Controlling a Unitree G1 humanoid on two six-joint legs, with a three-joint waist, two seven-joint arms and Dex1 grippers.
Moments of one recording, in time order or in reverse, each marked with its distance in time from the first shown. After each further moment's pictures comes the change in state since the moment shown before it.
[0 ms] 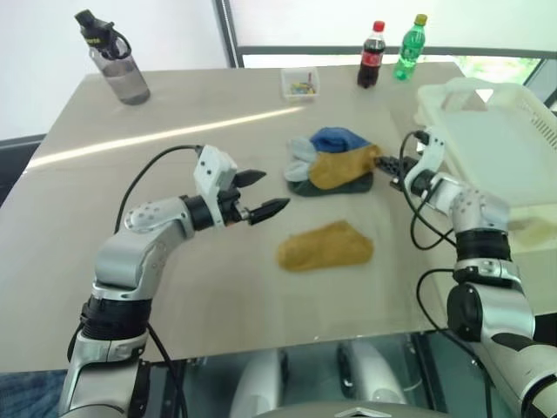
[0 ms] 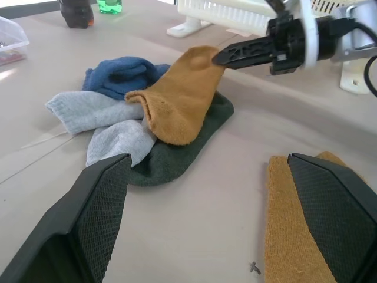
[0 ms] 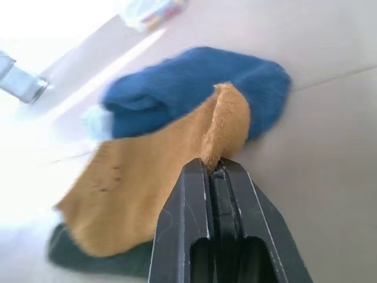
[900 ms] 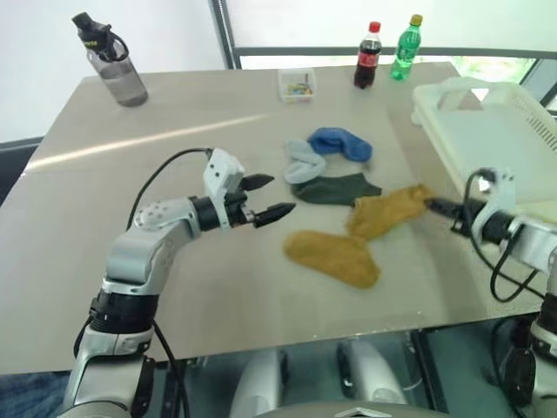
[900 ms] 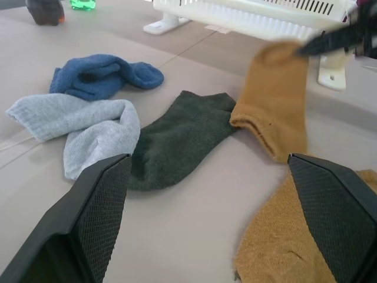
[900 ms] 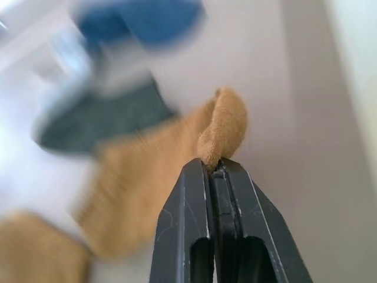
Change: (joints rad) left arm -0.033 -0.013 -0.050 0.070 0.012 -0.047 -0.056; right arm 0.256 -0.205 -0.234 -0.596 0.289 0.428 -0.077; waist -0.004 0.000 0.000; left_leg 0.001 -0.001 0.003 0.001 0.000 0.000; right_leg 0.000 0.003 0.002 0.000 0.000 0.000
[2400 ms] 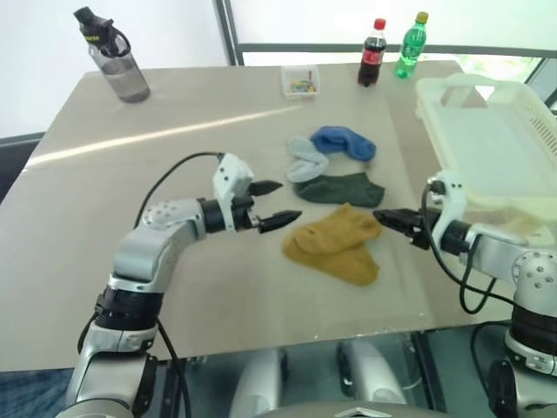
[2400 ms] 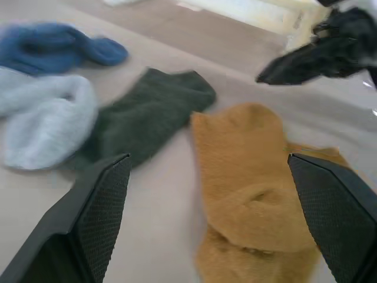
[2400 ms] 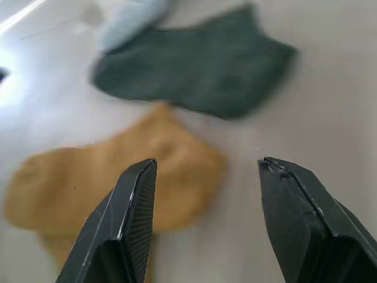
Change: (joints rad) left arm 0.028 0.001 -0.097 -0.022 0.005 0.077 -0.069; right arm 0.166 0.048 0.212 -0.038 -0.002 -0.006 -0.129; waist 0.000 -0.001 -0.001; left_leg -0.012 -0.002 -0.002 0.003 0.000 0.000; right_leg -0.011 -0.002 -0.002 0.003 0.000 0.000
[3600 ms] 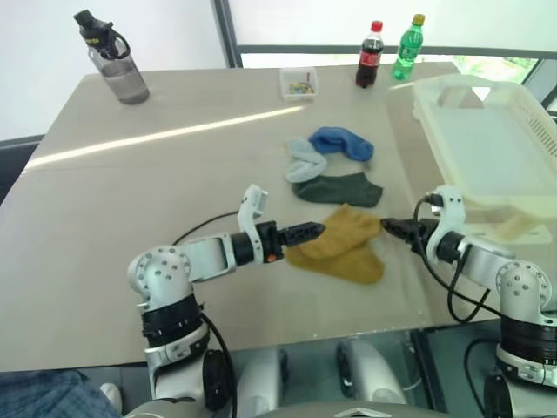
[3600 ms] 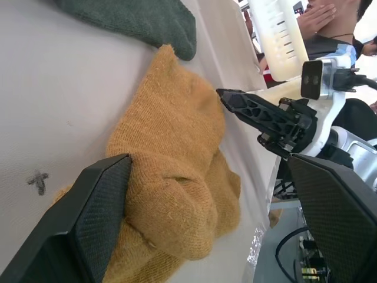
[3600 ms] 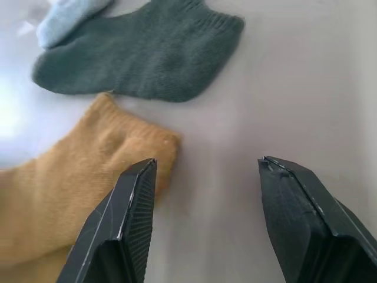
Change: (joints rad) left arm -0.040 -0.473 0.516 -0.102 -0.458 0.975 0.670; right arm 0.030 0.128 0.013 -0.015 -0.047 -0.054 -0.005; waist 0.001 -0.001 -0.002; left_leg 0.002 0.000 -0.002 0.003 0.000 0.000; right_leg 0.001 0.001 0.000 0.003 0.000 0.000
